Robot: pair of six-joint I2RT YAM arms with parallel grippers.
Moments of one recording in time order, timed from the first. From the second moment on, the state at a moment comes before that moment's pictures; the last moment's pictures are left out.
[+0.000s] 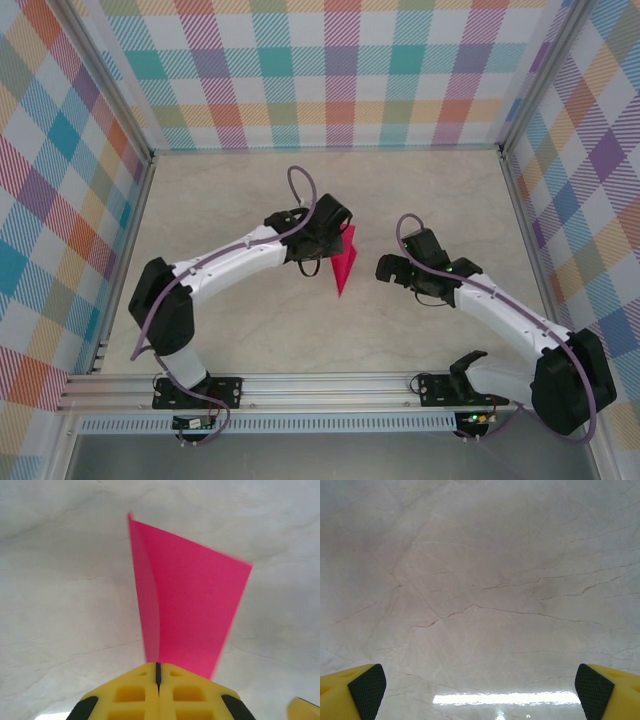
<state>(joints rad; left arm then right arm) -0.83 1.69 1.39 -0.69 -0.18 -0.88 0.51 1.13 0.71 -0.58 0.06 0.72</state>
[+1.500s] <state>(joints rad) -0.71 1.65 0.66 0.25 0.20 -0.99 0.70 1.50 0.88 -0.33 -0.37 0.78</state>
